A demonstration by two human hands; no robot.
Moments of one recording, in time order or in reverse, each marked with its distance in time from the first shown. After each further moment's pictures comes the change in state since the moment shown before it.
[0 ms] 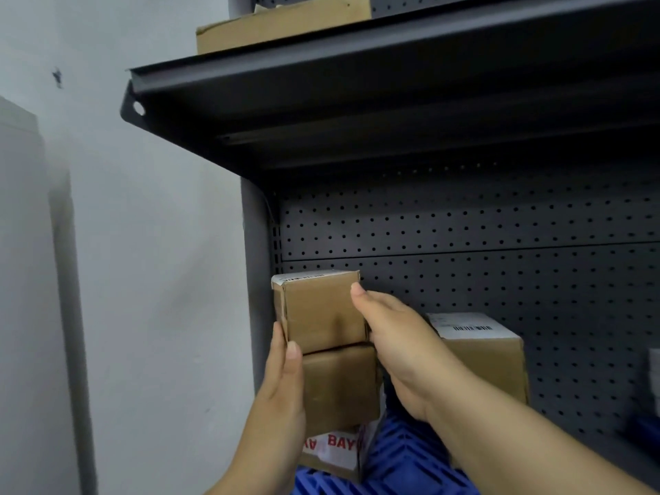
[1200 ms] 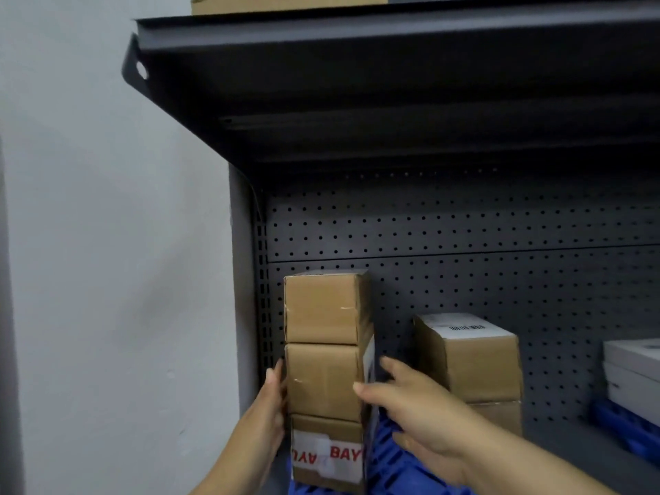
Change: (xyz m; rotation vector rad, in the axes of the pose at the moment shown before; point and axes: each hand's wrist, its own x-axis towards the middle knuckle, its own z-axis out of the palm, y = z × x) left_hand 0.055 -0.057 -0.040 -0.281 -0.246 -0.199; right_hand -0.002 0.051 0.001 -0.043 -0.064 0.280
